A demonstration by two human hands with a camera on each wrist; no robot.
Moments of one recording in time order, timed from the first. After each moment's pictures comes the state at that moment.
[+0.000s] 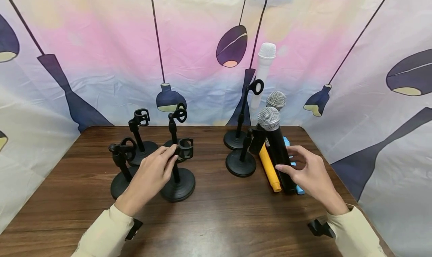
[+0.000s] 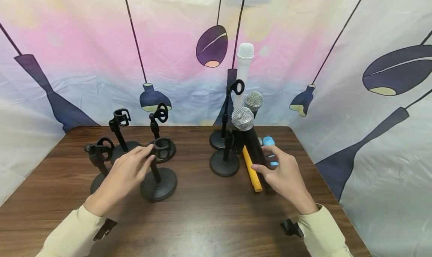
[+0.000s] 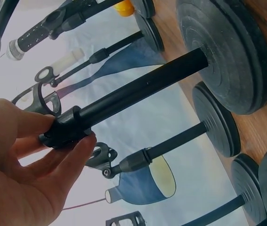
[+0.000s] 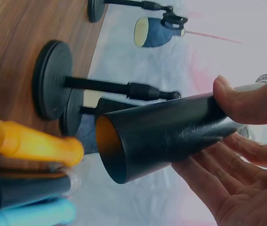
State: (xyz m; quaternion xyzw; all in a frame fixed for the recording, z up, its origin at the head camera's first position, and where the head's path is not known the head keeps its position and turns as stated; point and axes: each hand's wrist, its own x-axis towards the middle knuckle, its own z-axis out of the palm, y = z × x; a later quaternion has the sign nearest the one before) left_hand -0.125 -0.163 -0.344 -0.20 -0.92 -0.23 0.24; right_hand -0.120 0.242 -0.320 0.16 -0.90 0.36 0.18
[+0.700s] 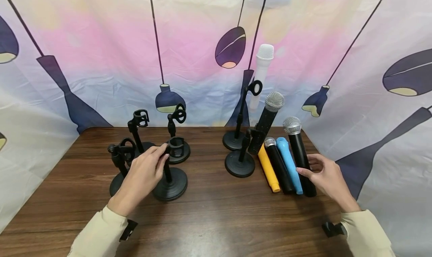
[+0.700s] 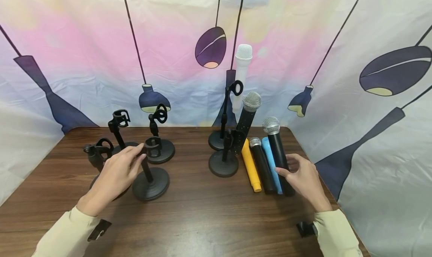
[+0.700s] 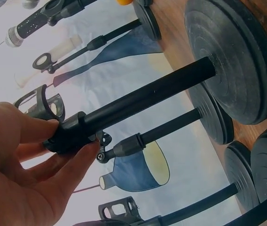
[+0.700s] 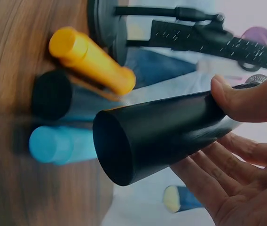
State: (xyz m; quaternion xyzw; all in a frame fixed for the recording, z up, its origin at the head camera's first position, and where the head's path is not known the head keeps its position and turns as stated) left_hand -0.122 -0.176 -0.341 -0.17 -0.93 -0.23 0.25; right_hand -0.134 0.309 -0.349 0.06 -0.94 0.31 0.13
